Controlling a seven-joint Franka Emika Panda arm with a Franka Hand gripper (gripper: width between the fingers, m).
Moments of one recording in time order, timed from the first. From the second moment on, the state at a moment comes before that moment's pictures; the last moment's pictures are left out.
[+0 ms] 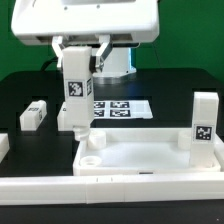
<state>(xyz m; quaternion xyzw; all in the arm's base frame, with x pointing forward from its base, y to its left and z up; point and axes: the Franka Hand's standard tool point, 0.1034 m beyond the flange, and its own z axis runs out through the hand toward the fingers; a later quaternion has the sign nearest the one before) 0.611 -0.069 0.159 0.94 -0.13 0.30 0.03</state>
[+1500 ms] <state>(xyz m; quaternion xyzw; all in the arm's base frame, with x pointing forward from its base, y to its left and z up) 0.607 -0.055 0.111 0.95 -0.12 0.28 0.04</state>
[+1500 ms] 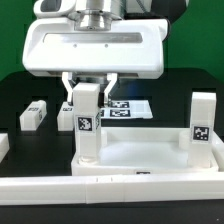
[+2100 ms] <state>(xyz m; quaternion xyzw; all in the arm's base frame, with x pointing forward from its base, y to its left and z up) 0.609 -0.056 0.111 0.95 -0.12 0.30 0.04</state>
